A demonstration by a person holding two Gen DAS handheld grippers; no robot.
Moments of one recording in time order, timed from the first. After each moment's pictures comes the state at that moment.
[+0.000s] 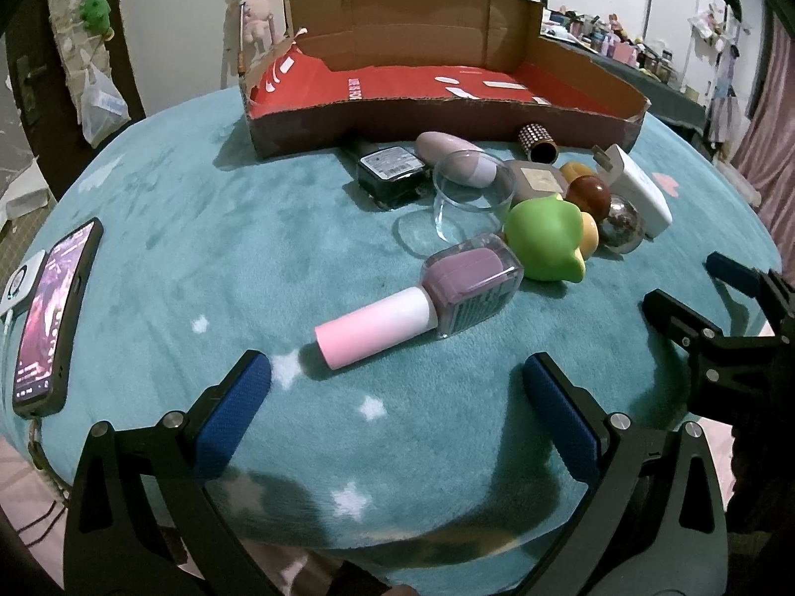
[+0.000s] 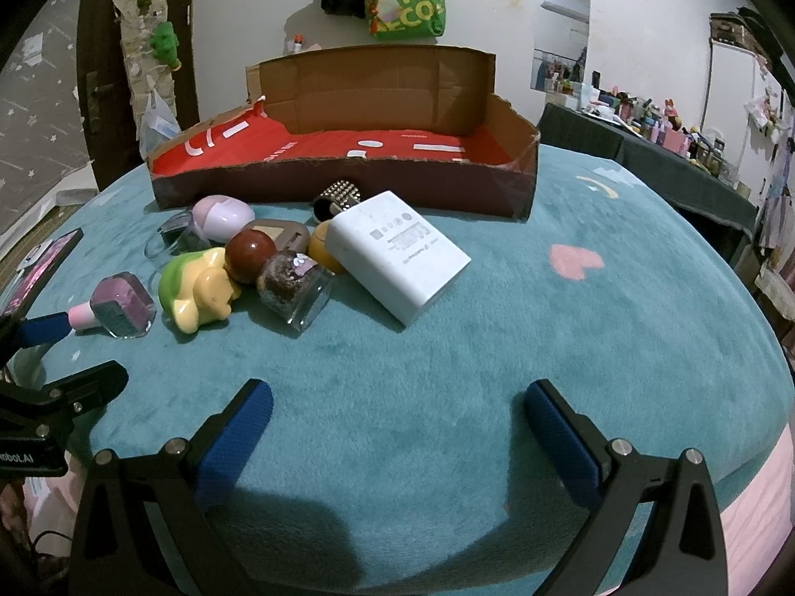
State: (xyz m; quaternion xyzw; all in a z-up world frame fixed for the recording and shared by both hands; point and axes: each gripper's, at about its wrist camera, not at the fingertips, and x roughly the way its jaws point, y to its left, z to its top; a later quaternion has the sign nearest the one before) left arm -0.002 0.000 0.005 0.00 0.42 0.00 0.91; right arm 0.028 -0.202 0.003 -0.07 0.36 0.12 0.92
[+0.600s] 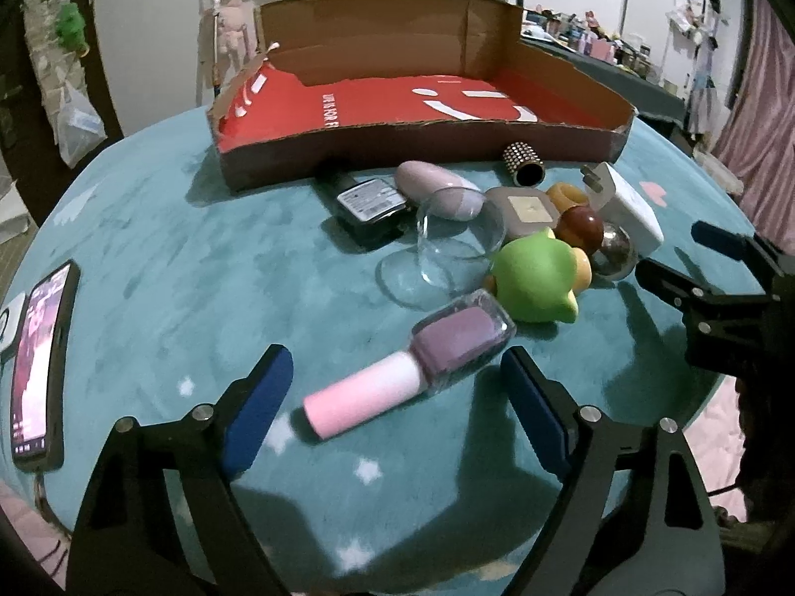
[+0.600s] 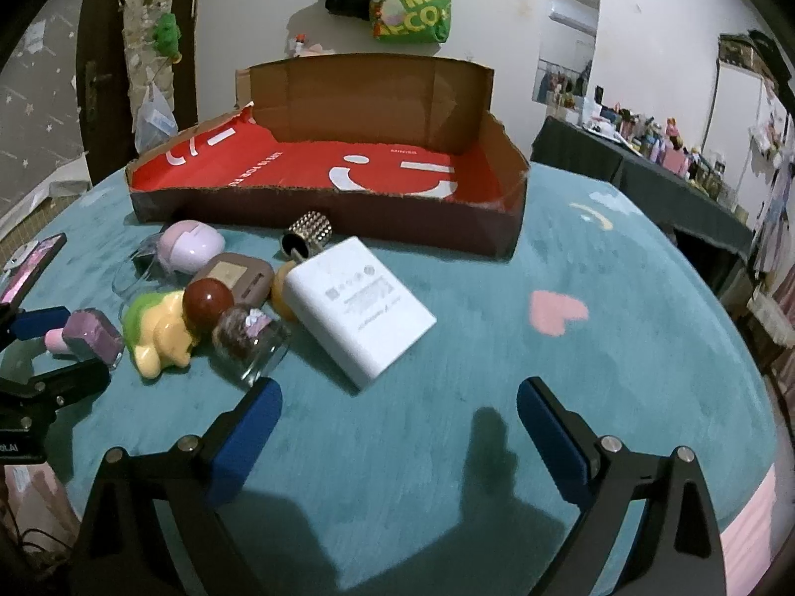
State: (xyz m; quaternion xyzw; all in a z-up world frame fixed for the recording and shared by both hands) left arm 0.022 -0.002 0.011 0.01 0.42 -0.04 0.91; right arm 0.056 -0.207 0.018 -0.07 0.34 0.12 0.93
